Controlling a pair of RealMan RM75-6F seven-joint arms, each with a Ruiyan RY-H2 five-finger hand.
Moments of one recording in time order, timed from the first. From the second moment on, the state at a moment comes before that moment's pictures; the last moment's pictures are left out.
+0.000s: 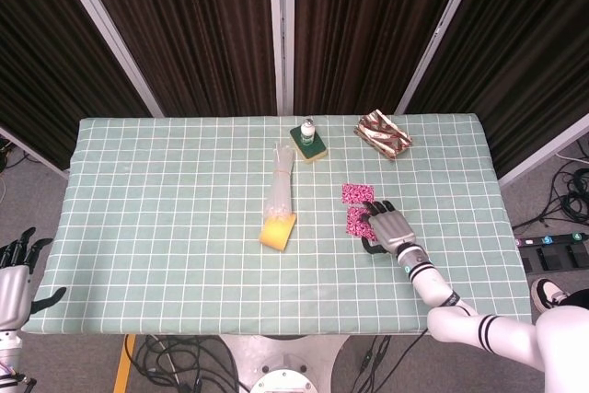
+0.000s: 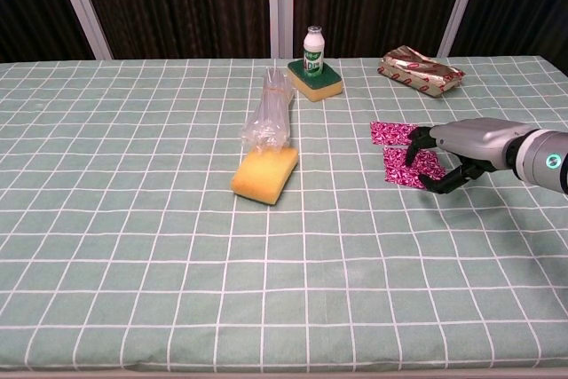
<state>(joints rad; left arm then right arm) 0.00 -1.22 -0.06 -1.59 1.37 1.52 0.13 0.76 -1.60 0.05 -1.26 -0.92 0.74 -0.40</state>
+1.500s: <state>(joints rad) 0.00 -1.23 -0.06 -1.58 1.38 1.51 0.13 0.70 -1.55 0.00 -1.39 -1.00 0.80 -0.42</state>
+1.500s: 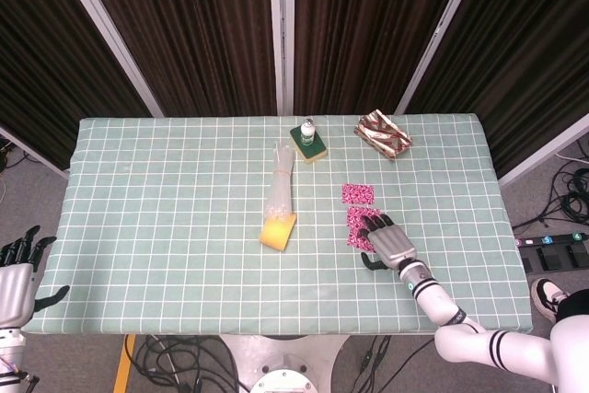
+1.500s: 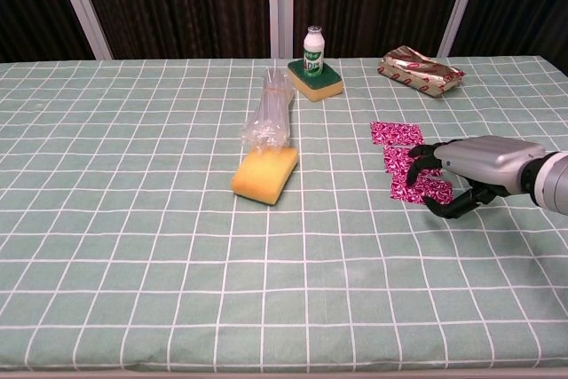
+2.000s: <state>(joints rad) 0.00 -1.23 -0.06 -1.58 1.38 1.51 0.13 0.70 -1.55 0.03 -1.36 -0.99 0.81 -0.42</state>
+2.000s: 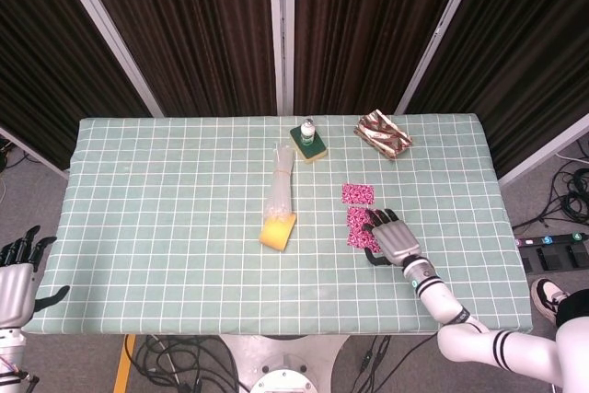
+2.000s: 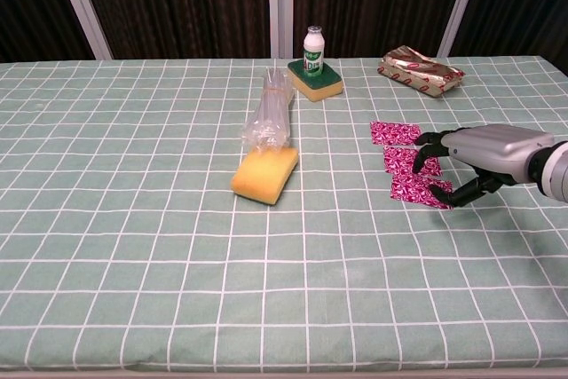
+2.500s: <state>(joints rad) 0.00 -1.23 -0.06 -1.57 1.37 1.51 0.12 0.72 -1.59 0.03 -1.32 -0.98 0.77 -0.43</state>
